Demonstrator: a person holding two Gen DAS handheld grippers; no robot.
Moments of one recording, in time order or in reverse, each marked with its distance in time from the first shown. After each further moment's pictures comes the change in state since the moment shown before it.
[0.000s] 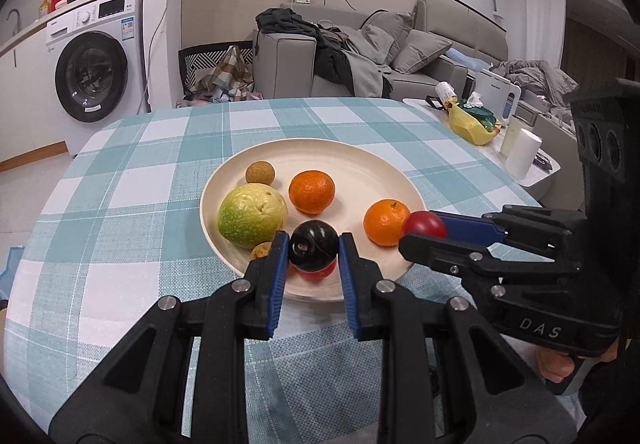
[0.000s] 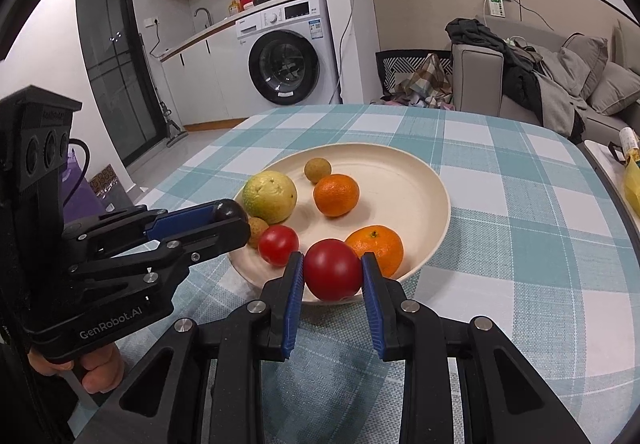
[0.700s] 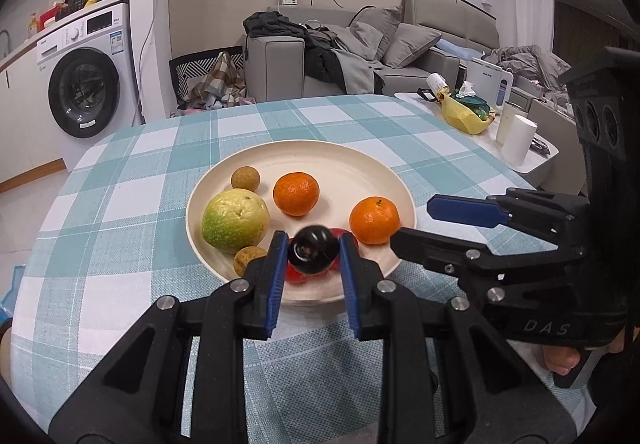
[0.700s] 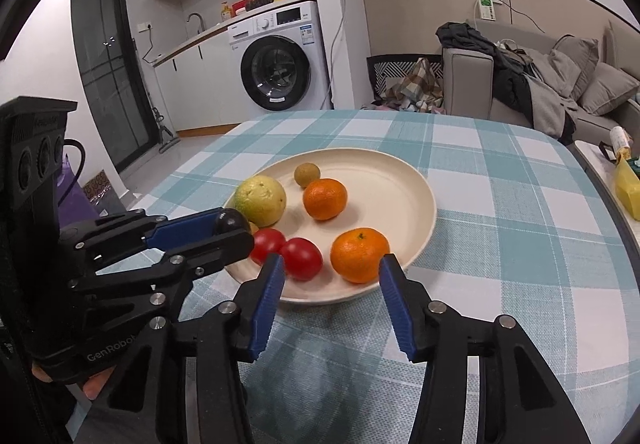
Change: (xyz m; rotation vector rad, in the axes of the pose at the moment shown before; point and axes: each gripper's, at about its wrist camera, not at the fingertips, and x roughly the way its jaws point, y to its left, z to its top) left arm 0.005 -0.019 -0.001 0.065 0.001 0.001; right arm -0.007 -0.006 -0.003 0.024 -0.023 -0.031
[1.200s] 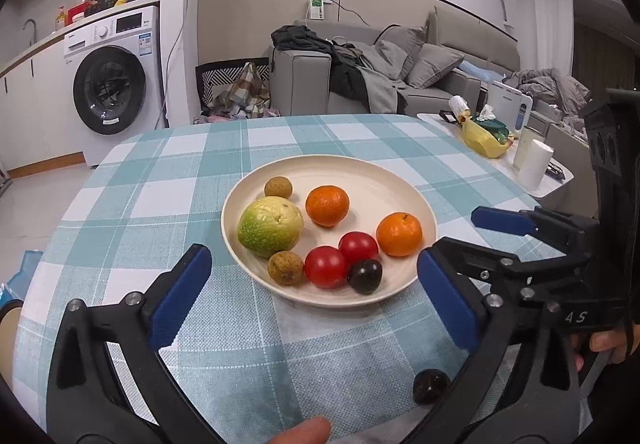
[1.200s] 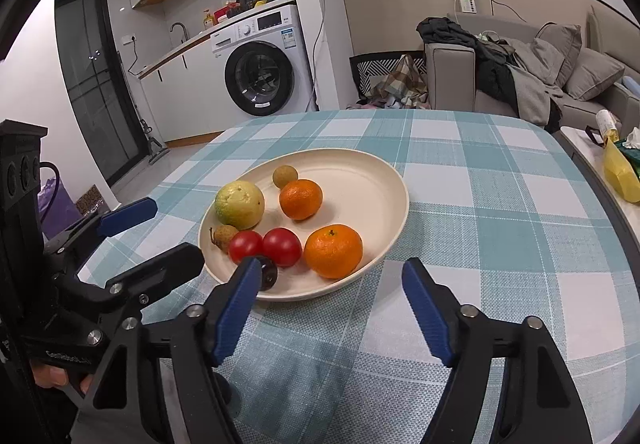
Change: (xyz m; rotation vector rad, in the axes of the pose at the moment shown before) left arm -0.017 0.018 -0.004 -0.071 -0.058 0.062; right arm -0.006 -0.016 -0.002 0.053 -0.013 -0.029
